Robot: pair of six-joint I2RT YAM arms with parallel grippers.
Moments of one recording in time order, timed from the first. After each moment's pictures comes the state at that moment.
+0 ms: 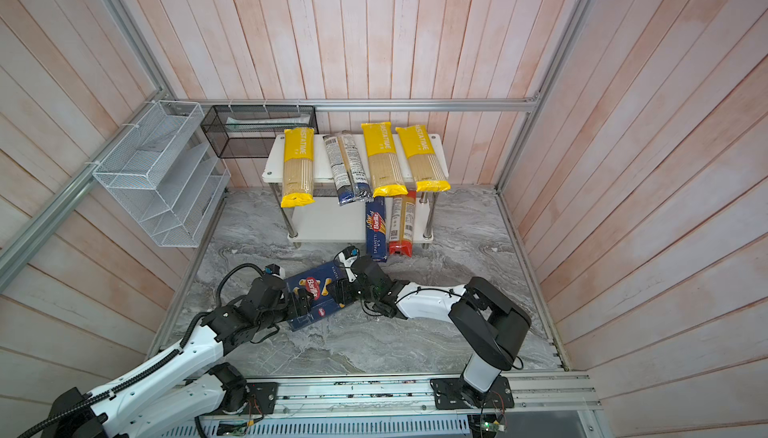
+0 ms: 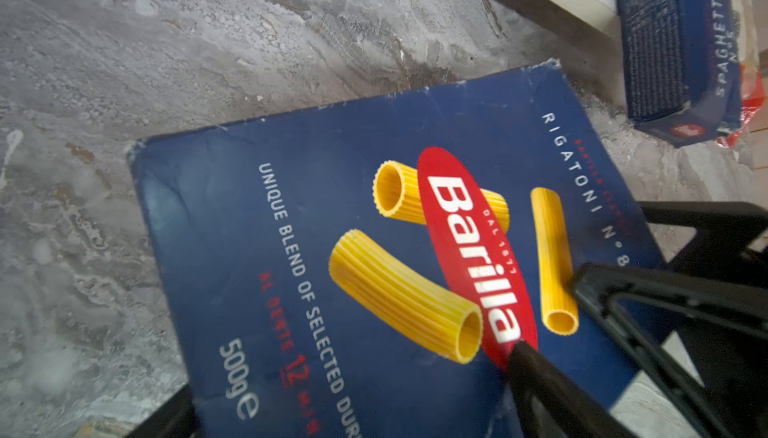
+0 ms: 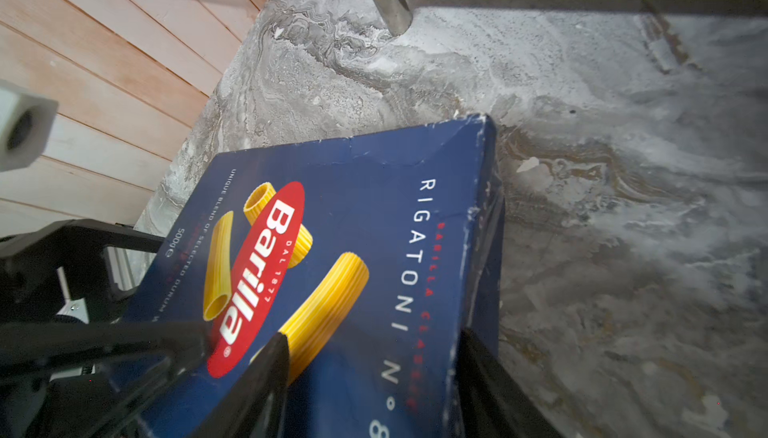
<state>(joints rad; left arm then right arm) -0.63 0.92 0.53 -0.46 -0.10 -0.74 0.94 1.66 0.83 0.25 -0.15 0.58</state>
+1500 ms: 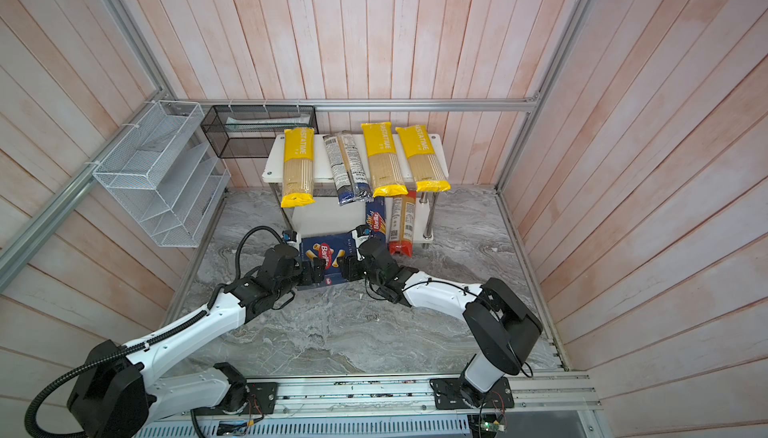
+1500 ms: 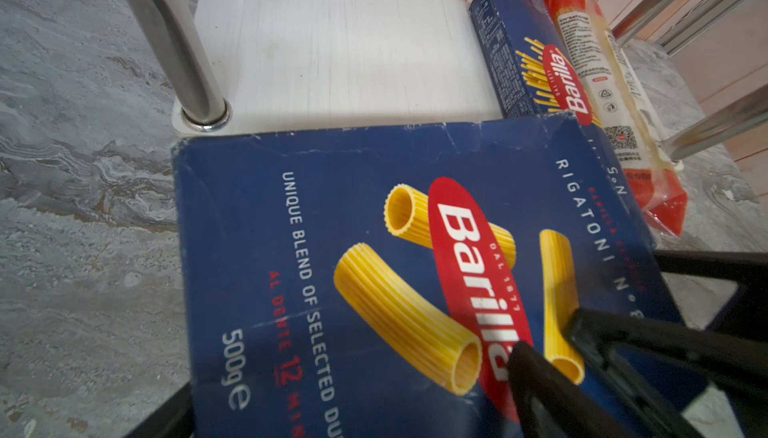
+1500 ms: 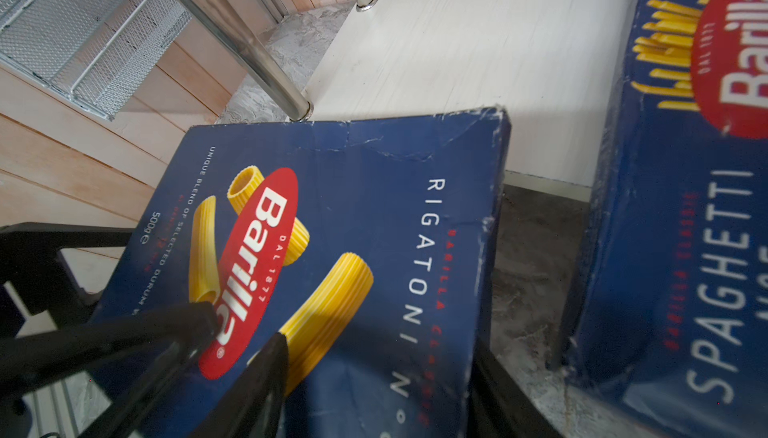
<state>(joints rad) -0.59 1.22 0.75 -0.20 -0.20 -0.47 0.85 1.60 0.92 0.19 0.00 0.54</state>
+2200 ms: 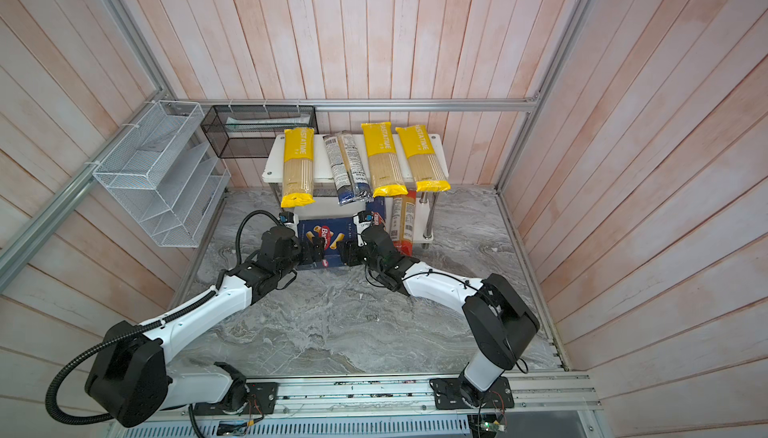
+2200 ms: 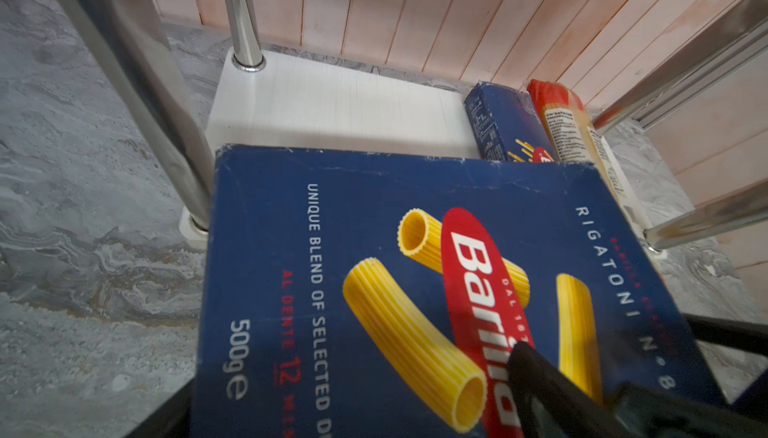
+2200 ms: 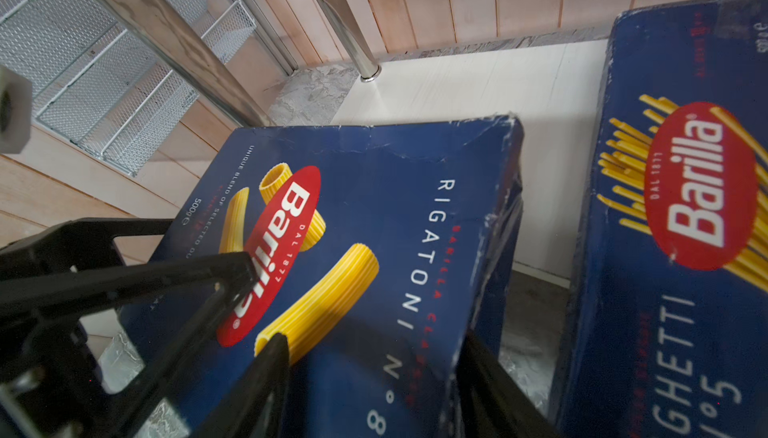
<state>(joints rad) -0.49 1.35 0.86 -0.07 -0.15 -0.43 0.79 1.64 1.02 0.22 -0.02 0.52</state>
